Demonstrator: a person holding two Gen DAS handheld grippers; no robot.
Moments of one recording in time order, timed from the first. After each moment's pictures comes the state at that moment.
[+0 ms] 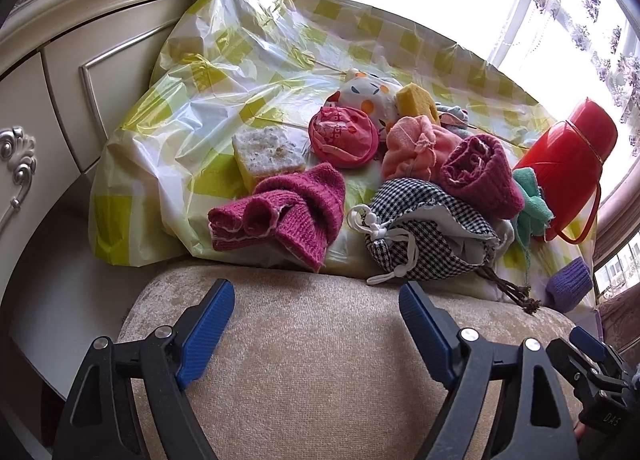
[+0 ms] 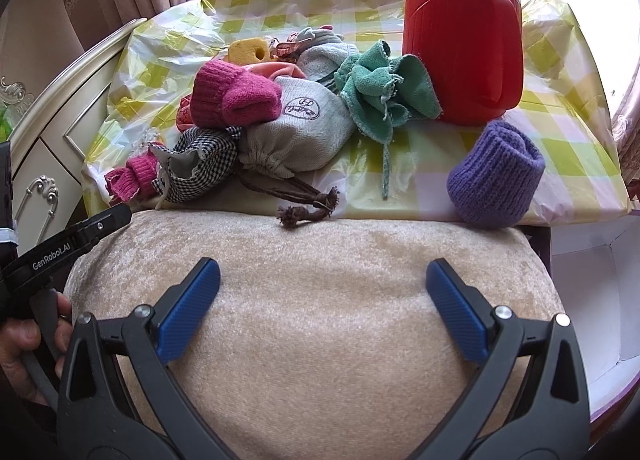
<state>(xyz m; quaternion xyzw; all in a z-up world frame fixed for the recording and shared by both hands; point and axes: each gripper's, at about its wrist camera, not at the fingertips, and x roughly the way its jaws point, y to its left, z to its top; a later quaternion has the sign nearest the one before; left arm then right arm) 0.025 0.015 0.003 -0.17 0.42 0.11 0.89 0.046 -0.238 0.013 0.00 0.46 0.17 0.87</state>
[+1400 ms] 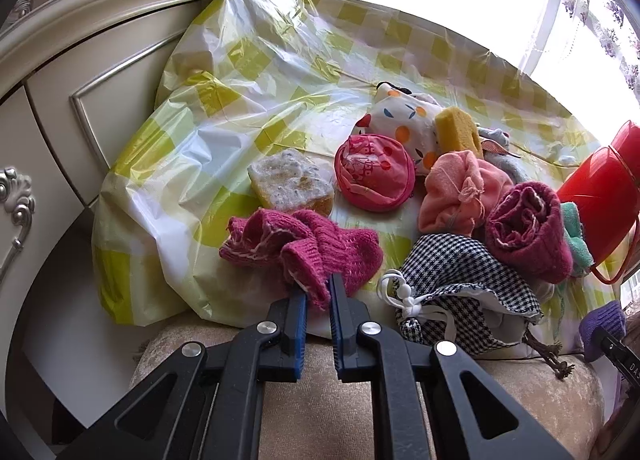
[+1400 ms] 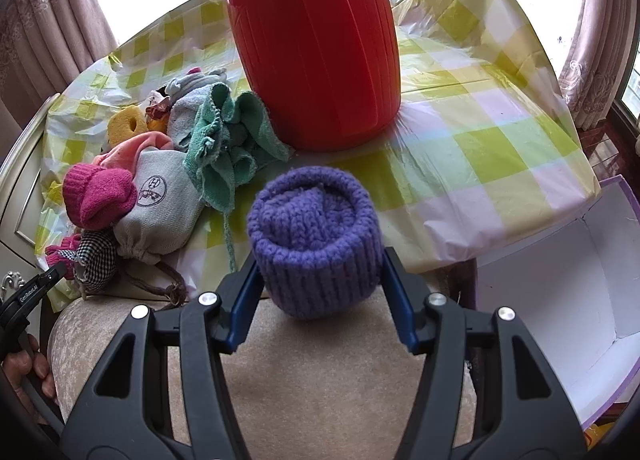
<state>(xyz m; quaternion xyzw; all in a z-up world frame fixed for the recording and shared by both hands) 0.064 0.029 0.005 -0.15 0.42 0.16 0.88 0.114 -0.323 0.006 0.07 0.47 0.07 0.87</state>
